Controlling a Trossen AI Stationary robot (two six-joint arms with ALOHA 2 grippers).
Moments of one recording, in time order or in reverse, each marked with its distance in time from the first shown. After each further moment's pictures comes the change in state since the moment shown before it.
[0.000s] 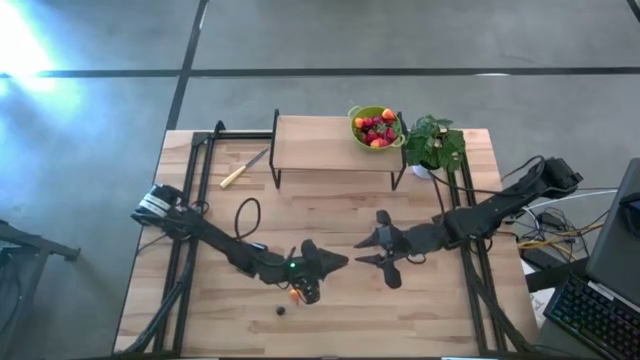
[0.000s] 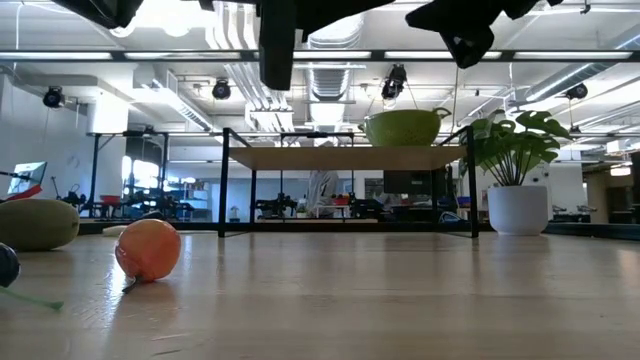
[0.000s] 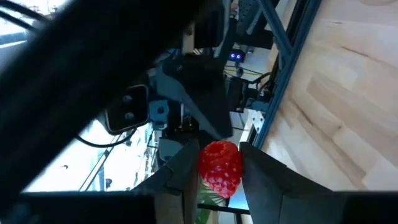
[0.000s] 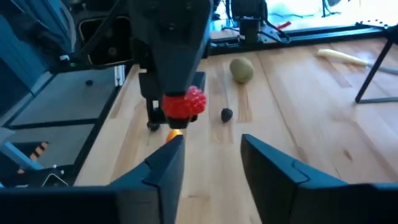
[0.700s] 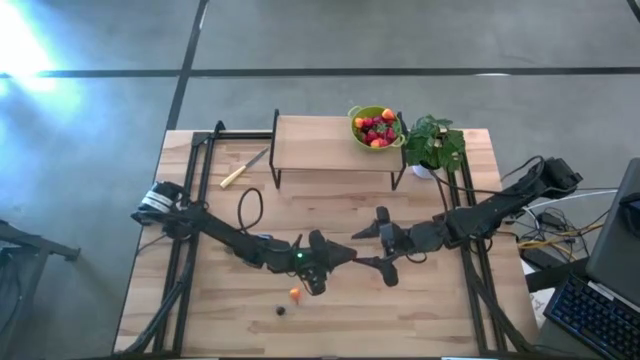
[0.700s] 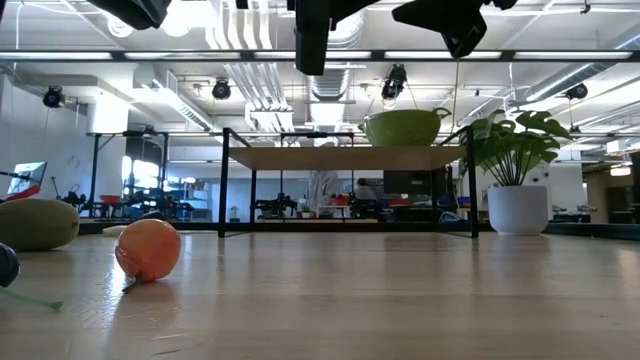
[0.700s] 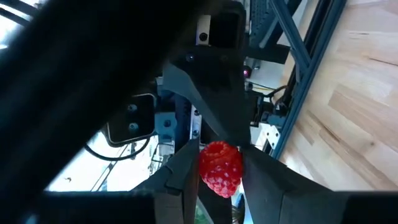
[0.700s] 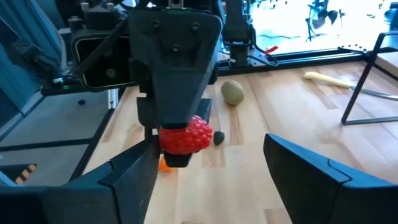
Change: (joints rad) left arm 0.076 0.000 0.049 -0.001 0.143 0.017; right arm -0.001 0.002 0.003 0.081 0.050 -0.030
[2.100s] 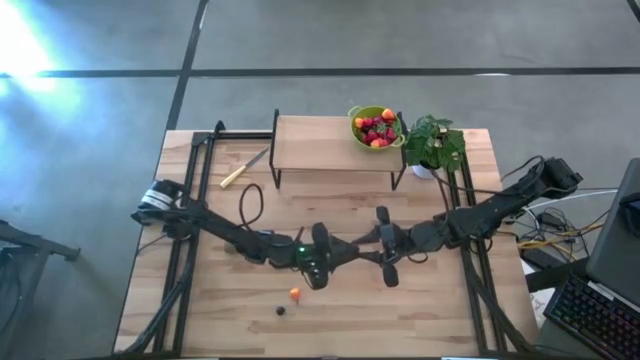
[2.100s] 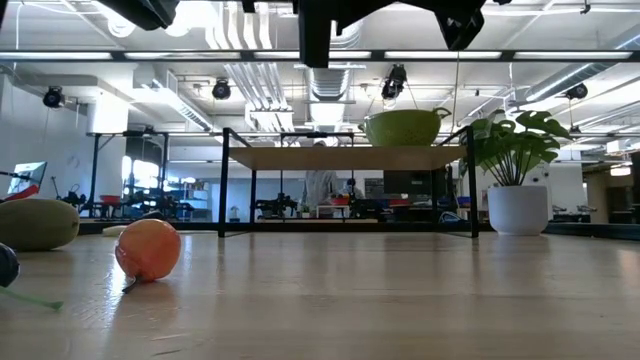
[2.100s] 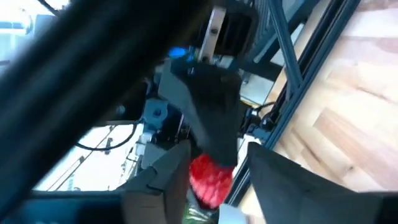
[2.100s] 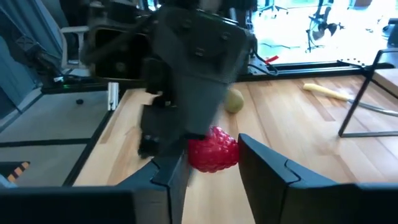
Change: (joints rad) left arm 0.026 -0.010 0.008 -0.040 0.068 -0.179; right arm -0.004 -0.003 0.003 0.019 0.001 -0.055
